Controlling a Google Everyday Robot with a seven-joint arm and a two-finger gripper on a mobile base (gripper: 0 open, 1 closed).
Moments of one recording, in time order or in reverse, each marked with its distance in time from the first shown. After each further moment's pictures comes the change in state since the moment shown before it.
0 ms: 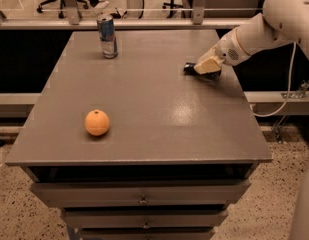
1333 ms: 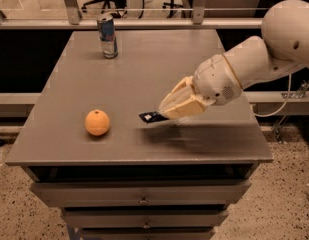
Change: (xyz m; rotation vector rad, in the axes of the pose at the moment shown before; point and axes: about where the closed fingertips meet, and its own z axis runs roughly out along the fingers) arm -0.042 0.255 -0.042 -0.476 -0.217 -0.302
